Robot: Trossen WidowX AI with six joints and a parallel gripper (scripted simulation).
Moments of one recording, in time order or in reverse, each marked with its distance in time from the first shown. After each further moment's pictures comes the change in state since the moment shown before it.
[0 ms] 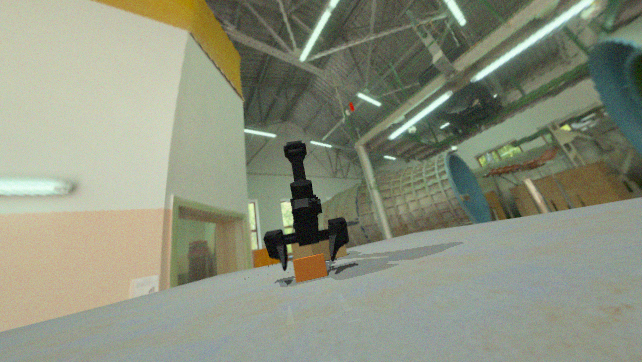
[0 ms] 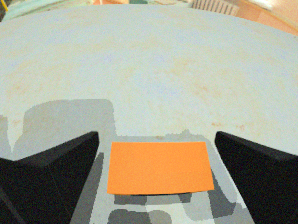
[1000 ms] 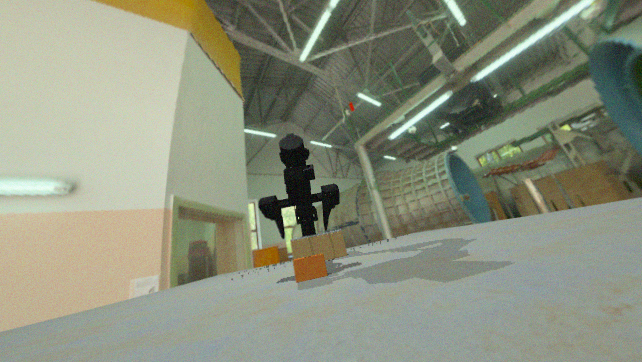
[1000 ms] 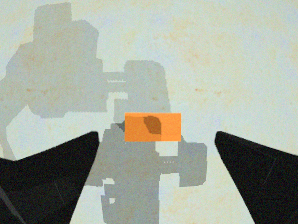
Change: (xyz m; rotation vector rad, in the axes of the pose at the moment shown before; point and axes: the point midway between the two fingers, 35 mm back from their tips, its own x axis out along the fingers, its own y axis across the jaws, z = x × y) arm -0.053 -0.001 0.049 0.004 0.540 0.005
